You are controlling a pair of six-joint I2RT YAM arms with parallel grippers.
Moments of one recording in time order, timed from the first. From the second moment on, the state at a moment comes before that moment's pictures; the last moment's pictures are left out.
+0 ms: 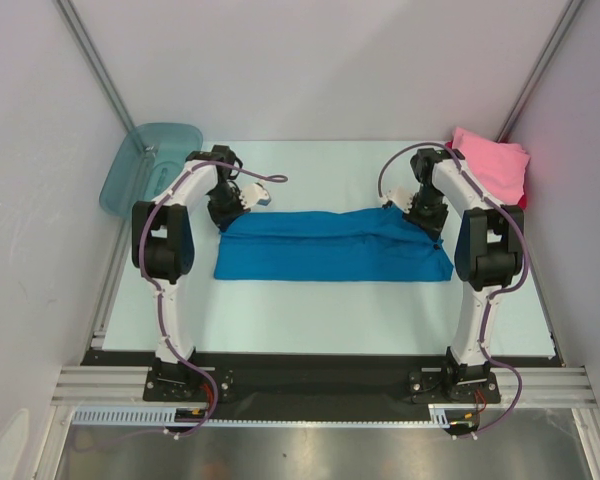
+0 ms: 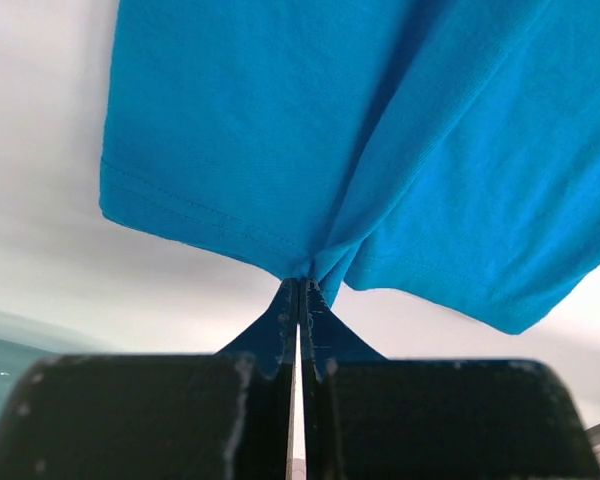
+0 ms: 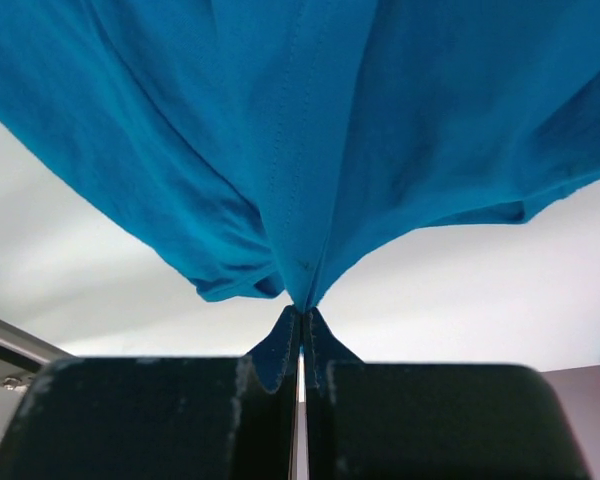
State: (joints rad) left arm -0.16 2.15 1.80 -1.13 0.12 1.02; right arm 0.12 2.06 1.74 -1.28 0.05 -1.00
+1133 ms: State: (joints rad) left arm -0.13 2.23 1.90 -1.16 -0.06 1.08; right arm 0.12 2.02 1.70 -1.28 0.07 -1.03
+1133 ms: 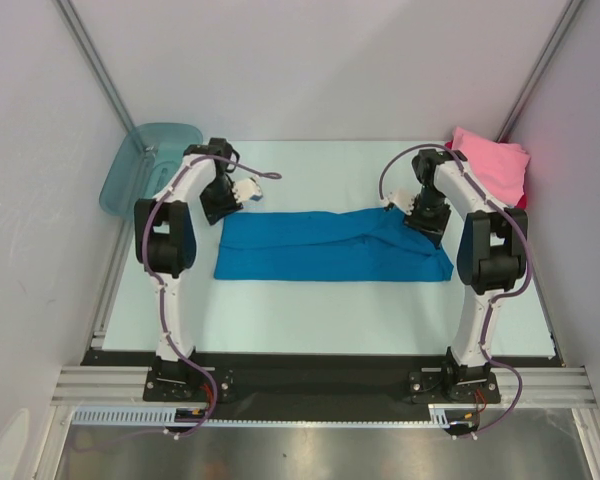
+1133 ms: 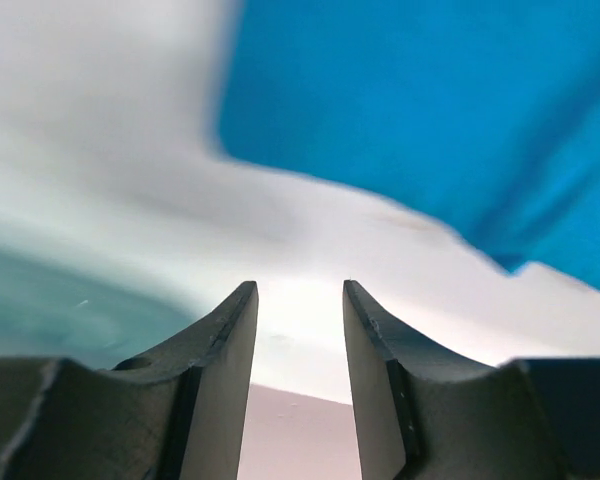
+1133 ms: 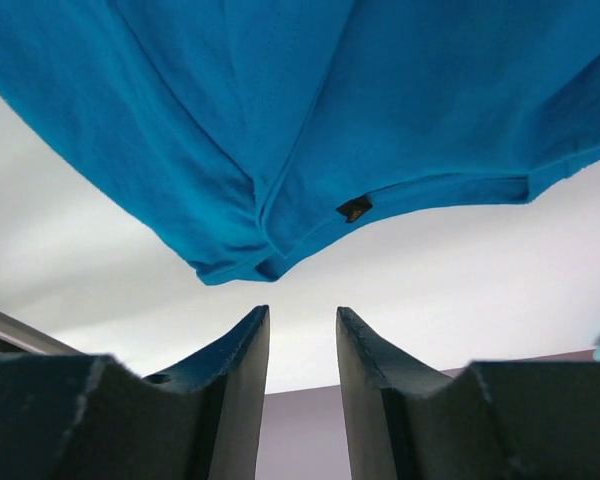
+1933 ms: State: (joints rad) left arm -0.26 2.29 1.89 -1.04 0.08 0.97; right arm 0.13 2.10 1.83 -1.03 0.09 -0.92
